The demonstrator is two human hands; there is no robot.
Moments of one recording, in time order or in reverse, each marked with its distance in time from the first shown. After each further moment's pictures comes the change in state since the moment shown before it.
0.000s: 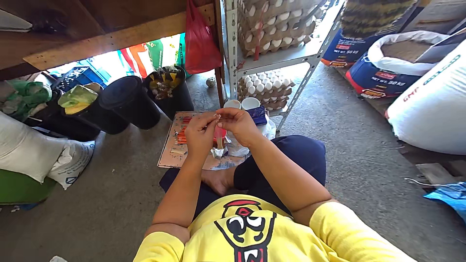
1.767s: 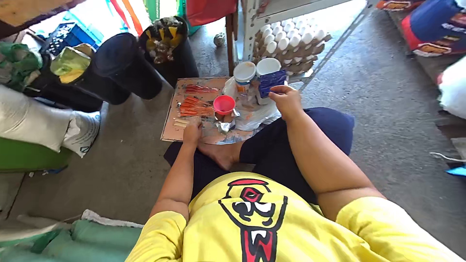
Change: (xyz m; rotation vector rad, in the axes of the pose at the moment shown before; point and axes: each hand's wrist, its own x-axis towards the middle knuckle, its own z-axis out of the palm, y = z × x) left_hand -0.098 -0.180 -0.025 0.700 -0.698 -0.559; right_hand -0.032 0.053 -0.082 -0.842 0.345 -0.099
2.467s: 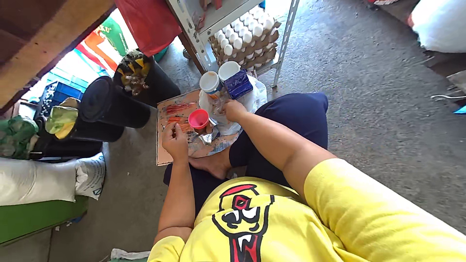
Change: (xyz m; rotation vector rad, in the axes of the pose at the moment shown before) left_hand -0.004 0.080 -0.037 -0.467 0.724 0.213; right_hand 0.043 0.106 0.085 -0.316 -0.618 0.277
